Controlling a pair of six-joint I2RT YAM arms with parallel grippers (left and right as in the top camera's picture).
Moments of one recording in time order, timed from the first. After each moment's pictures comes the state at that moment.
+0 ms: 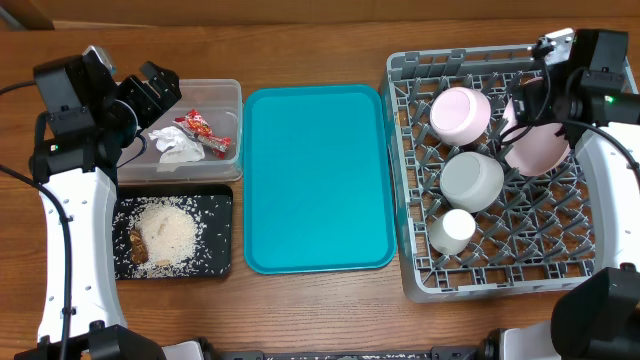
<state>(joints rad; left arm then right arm) 0.26 1.49 1.35 -0.58 0.34 -0.53 -0.17 1.64 1.48 -0.71 0.09 -0.43</state>
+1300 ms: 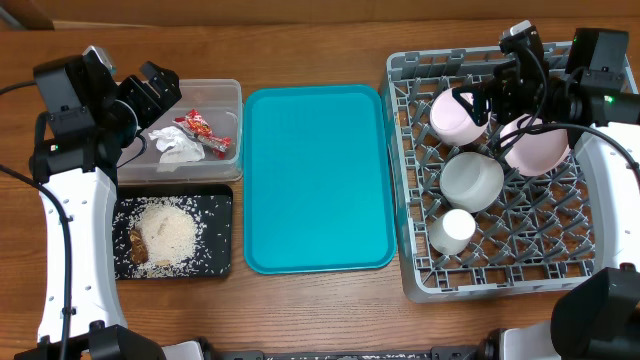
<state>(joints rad) 0.26 1.49 1.35 -0.58 0.34 -0.53 -0.17 1.64 1.48 -0.69 -0.67 -0.43</state>
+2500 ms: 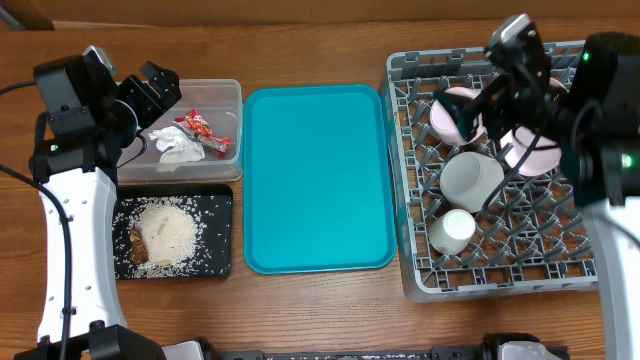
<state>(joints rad) 0.26 1.49 1.35 -0.58 0.34 -0.53 0.02 1.29 1.48 -0.70 -0.63 -0.43</state>
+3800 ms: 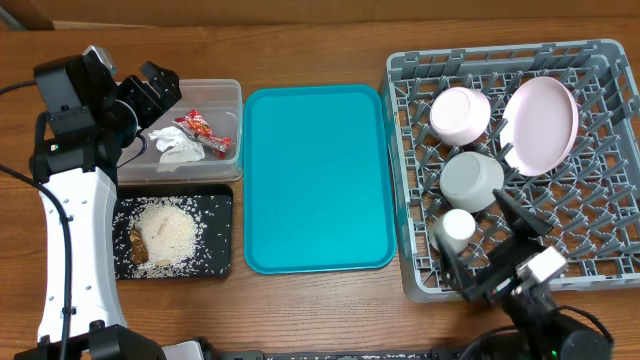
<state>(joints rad) 0.26 1.49 1.35 -0.58 0.34 -0.53 0.14 0.05 0.24 0.20 -0.42 0.11</state>
